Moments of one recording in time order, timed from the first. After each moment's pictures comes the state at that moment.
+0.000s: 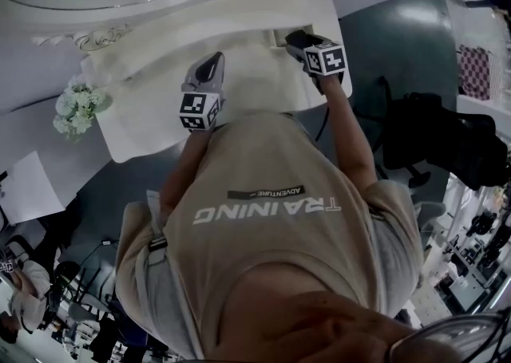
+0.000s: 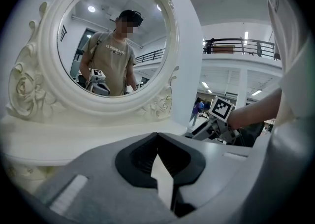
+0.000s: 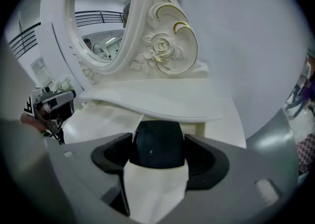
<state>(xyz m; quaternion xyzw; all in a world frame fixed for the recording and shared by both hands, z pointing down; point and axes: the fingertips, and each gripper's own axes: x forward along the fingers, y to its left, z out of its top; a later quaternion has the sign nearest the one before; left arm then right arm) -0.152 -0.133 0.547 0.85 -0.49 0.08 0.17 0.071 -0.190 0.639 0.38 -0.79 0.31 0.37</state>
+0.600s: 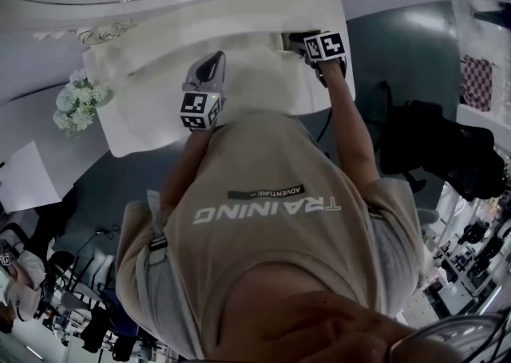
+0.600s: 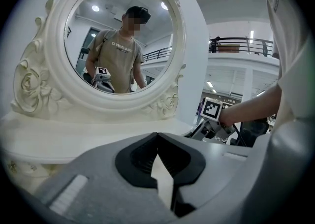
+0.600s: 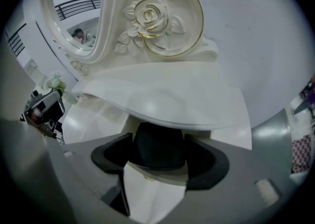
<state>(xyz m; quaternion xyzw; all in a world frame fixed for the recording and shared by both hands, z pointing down) -0.167 -0.144 0.557 0.84 -0.51 0.08 0.19 0.066 -0.218 0.673 0.35 -0.74 0.36 0.45</state>
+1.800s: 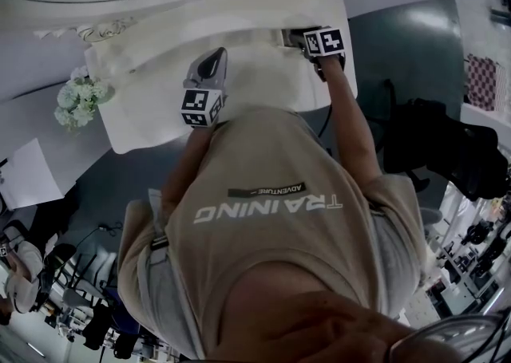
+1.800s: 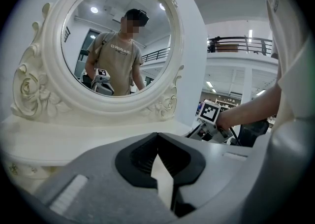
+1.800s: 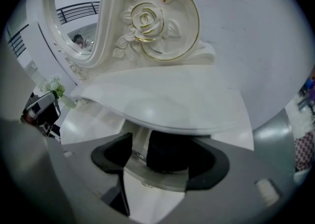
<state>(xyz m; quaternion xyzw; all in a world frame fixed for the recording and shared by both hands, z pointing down) -0.161 -0.143 0.550 0.84 -0.51 0.08 0.18 0.066 -0.227 0.678 0.37 -0.75 0.35 0.42</state>
